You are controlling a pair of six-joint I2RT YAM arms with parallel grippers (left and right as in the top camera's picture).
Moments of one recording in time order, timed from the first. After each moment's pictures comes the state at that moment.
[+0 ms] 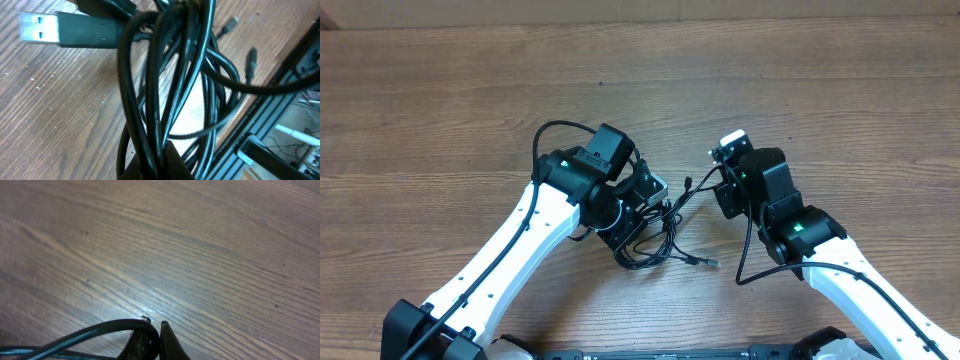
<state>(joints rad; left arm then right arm) -0.52 1.51 1.21 -1.15 0.36 0.26 0.43 1.24 0.73 -0.25 0.11 -0.09</state>
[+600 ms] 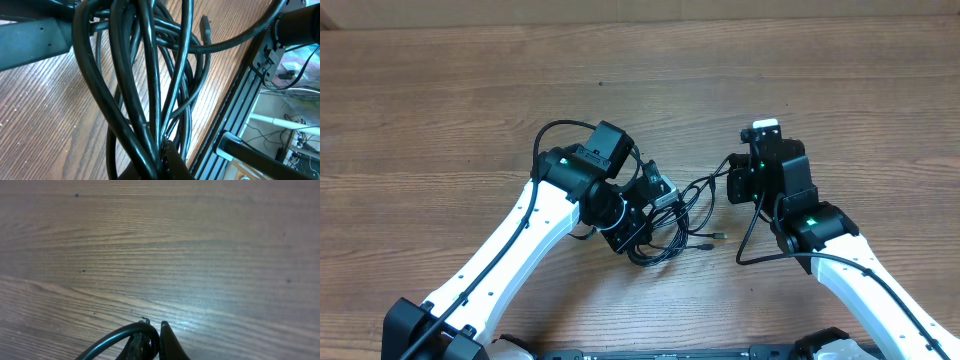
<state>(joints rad) -0.52 1.52 1.22 -1.15 0.52 0.38 0.33 1.24 0.73 -0.20 0.04 0.20</state>
